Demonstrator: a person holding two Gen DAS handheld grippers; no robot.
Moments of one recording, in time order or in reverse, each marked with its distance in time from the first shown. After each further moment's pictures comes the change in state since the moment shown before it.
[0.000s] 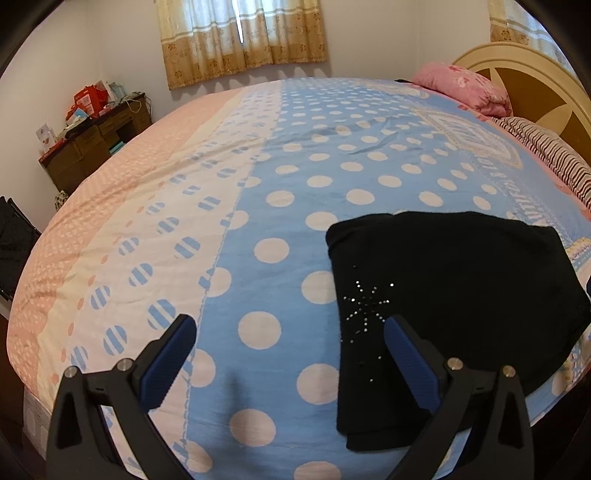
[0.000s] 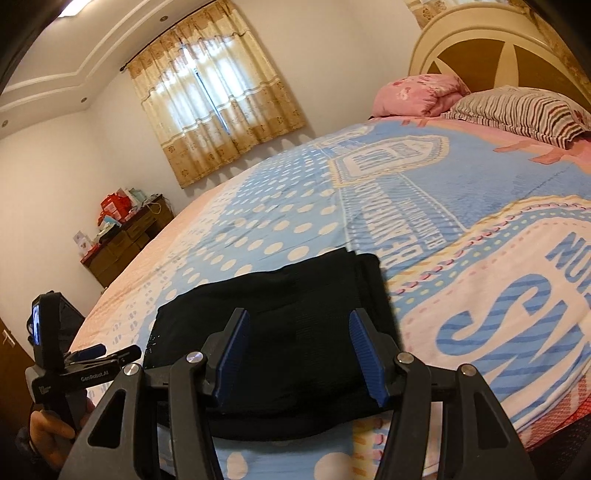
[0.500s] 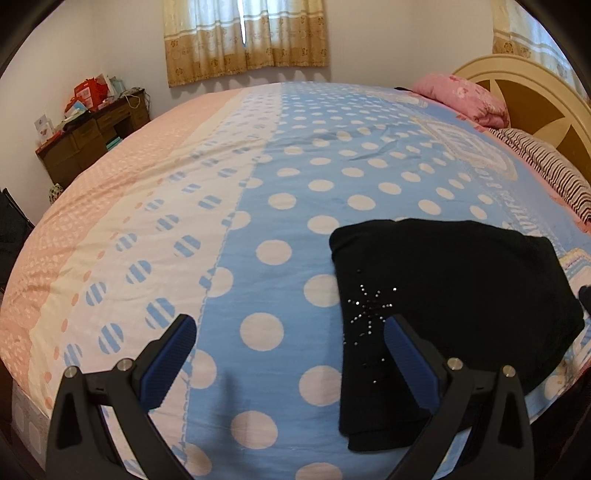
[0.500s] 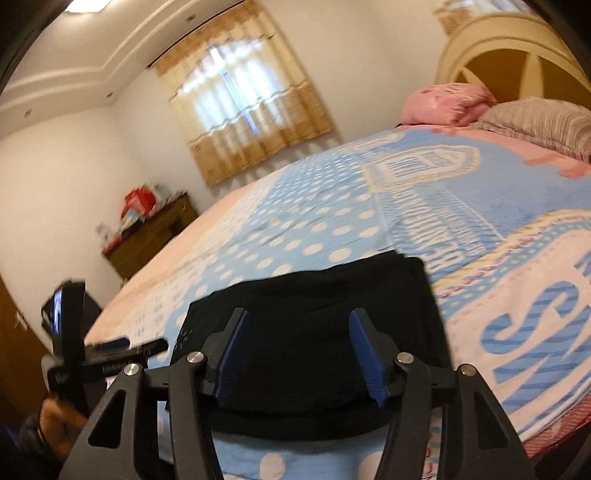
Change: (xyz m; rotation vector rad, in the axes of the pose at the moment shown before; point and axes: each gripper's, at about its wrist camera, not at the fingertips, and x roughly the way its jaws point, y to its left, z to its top) left arm 0.001 0.010 -0.001 -0.030 -0.011 -0.035; right arm 0.001 0.027 -0.005 -0.032 -0.017 0.085
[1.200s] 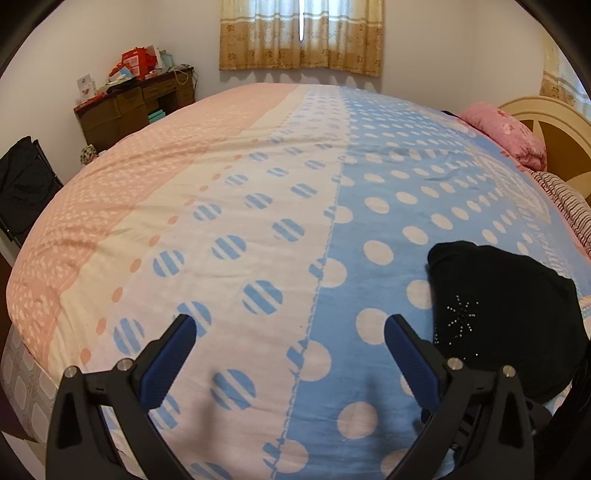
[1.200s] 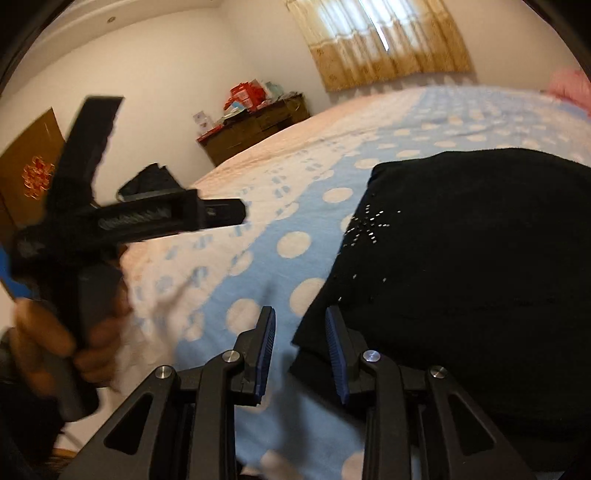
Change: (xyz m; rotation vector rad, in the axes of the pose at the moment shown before) left arm -0.004 0.080 -0.012 -0.173 -0.005 0.055; right arm 0.109 0.143 -0.087 -0.300 0.384 0.431
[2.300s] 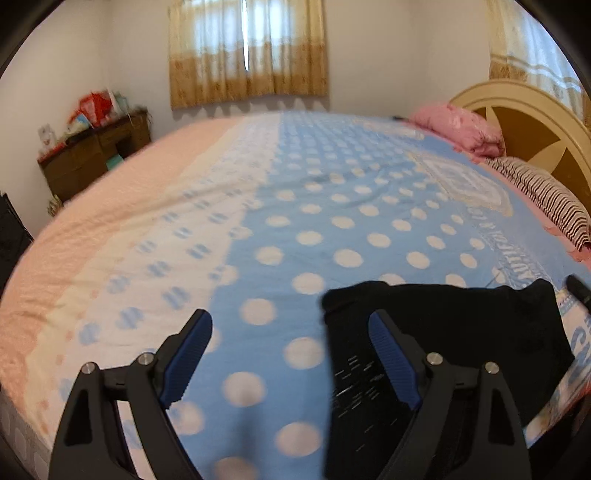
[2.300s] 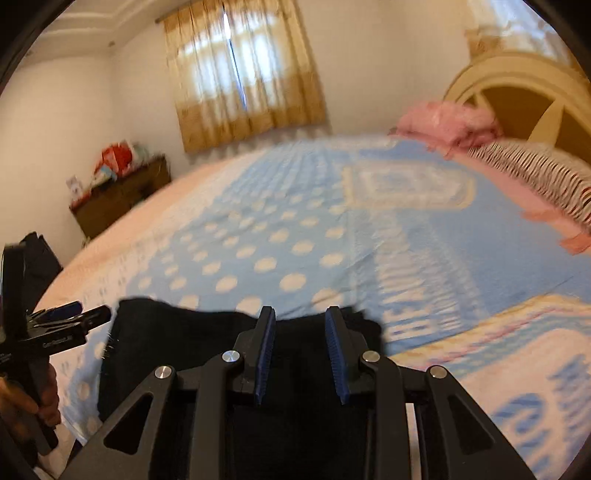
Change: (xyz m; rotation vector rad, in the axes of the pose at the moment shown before) left arm -0.002 -0.096 0.029 0.139 -0.079 -0.099; right arm -0.133 -0.143 0.046 0.177 -0.172 -0.629
